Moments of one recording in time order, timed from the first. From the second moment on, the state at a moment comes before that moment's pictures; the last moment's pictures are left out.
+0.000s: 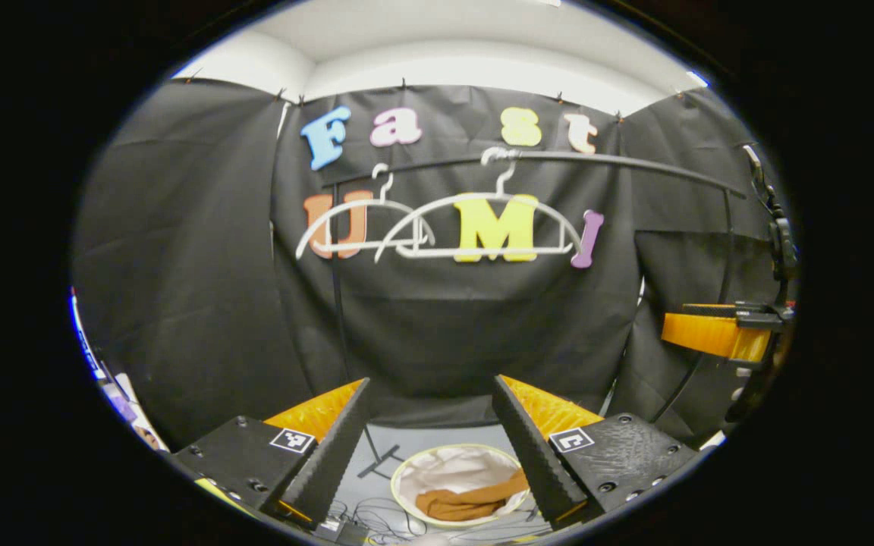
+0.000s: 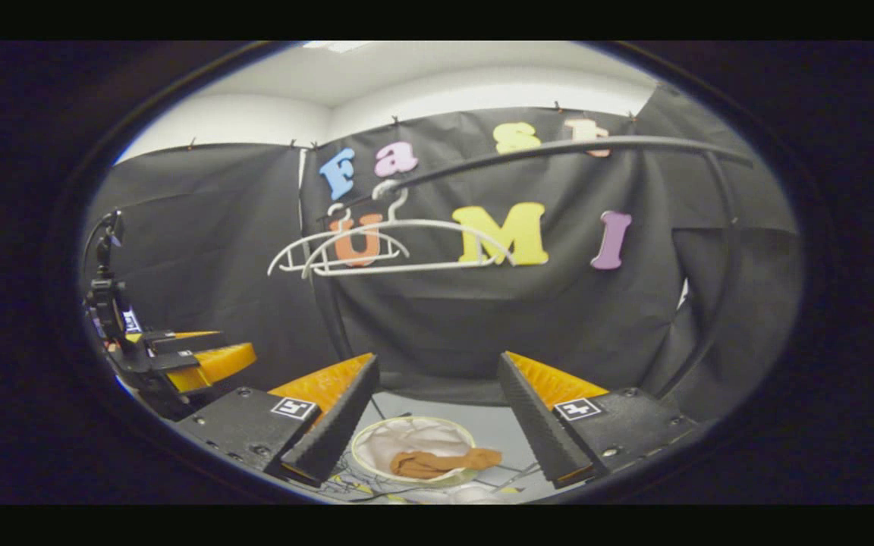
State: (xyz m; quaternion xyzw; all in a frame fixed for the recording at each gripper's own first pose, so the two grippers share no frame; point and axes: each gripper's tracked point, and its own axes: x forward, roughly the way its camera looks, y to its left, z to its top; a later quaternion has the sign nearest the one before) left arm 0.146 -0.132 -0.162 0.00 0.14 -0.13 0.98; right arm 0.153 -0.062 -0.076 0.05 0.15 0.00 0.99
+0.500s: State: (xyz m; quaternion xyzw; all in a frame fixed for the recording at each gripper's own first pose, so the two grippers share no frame) left arm 0.065 -0.145 -0.056 0.03 0.05 -0.03 1.00; right arm 0.057 -0.145 -0.005 0.07 0.05 -0.01 1.00
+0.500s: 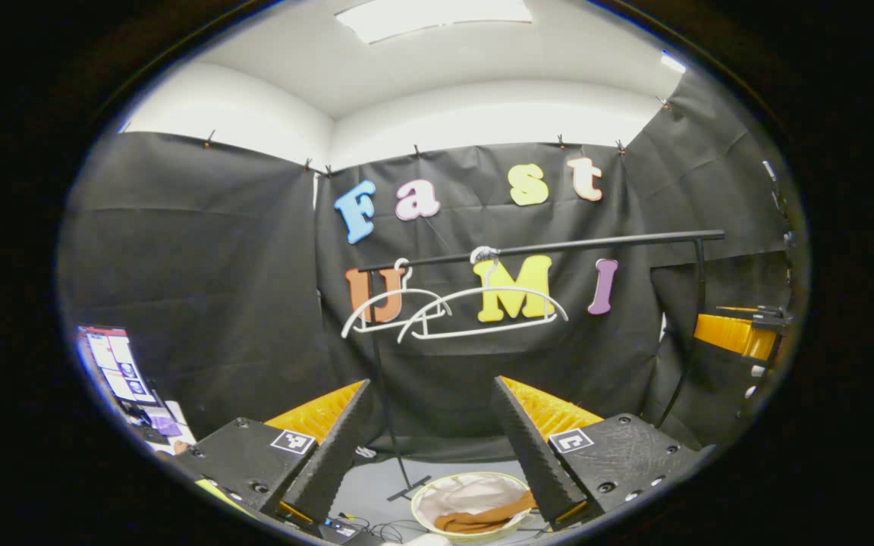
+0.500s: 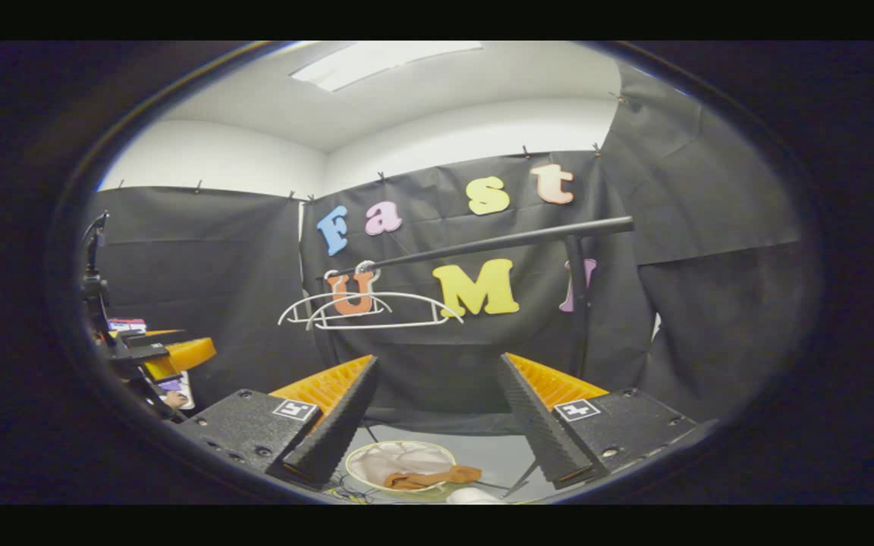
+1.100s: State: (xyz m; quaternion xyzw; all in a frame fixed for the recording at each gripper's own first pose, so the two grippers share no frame) left arm -0.004 -0.129 -0.049 0.03 0.06 0.01 1.00; right arm -0.003 -0.159 0.004 0.07 0.03 -0.03 1.00
